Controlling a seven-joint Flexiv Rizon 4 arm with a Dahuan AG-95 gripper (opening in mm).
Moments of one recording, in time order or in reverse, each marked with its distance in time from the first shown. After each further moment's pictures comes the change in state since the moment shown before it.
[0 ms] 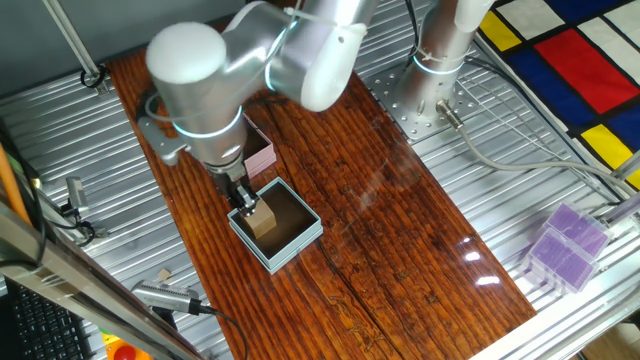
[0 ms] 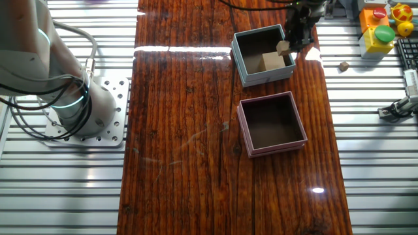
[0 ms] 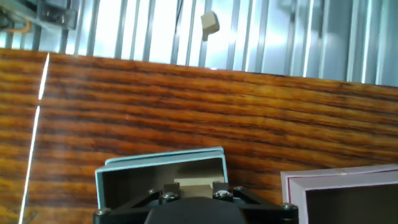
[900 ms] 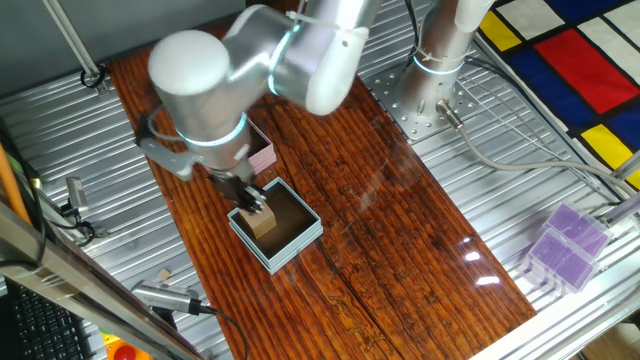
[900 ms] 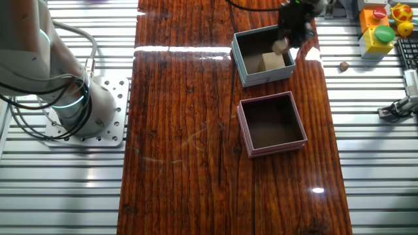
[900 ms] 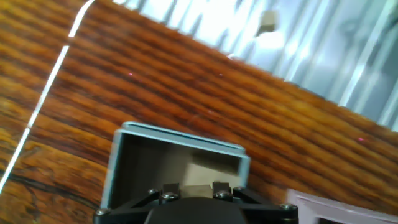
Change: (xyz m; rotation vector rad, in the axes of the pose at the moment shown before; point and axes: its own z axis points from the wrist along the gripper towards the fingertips) arm 0.016 0.032 0.017 0.016 0.006 -0.208
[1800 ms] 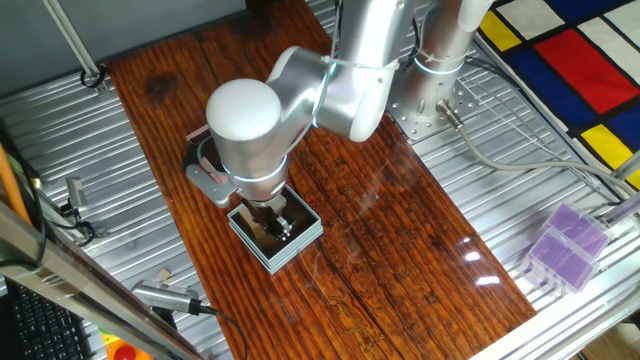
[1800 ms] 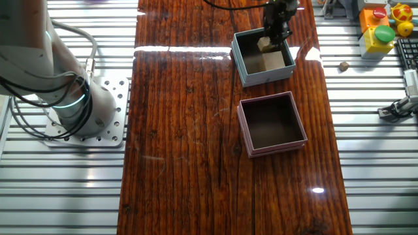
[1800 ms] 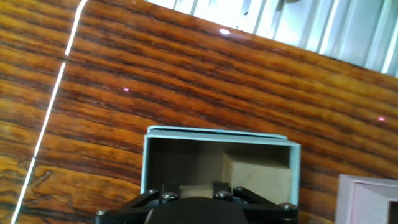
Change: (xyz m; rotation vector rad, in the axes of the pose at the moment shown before) arm 0.002 0.032 0.041 0.004 -0.012 0.109
